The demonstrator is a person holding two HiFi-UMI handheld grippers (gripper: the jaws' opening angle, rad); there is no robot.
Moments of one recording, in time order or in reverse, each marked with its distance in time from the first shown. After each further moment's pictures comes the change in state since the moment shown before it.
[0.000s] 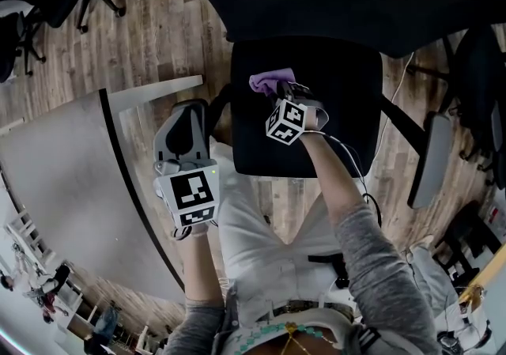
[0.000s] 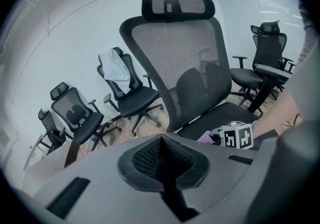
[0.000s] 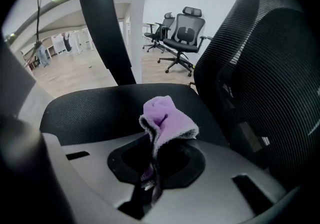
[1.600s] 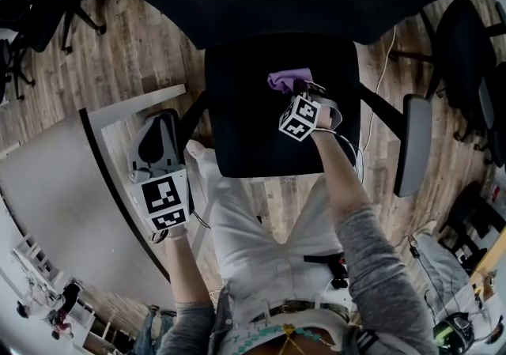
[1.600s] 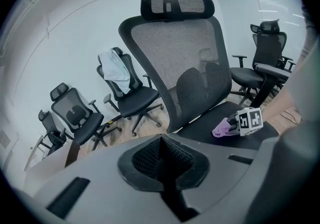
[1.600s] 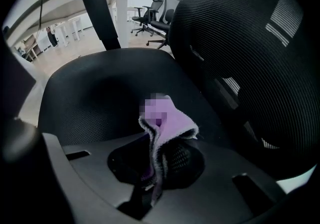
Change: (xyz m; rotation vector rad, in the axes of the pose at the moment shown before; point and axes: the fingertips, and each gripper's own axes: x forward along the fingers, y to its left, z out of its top) left arm 0.002 -0.001 0.001 0.010 0.005 0.005; right arm -0.042 -0.044 -0.120 0.081 0.183 -0.074
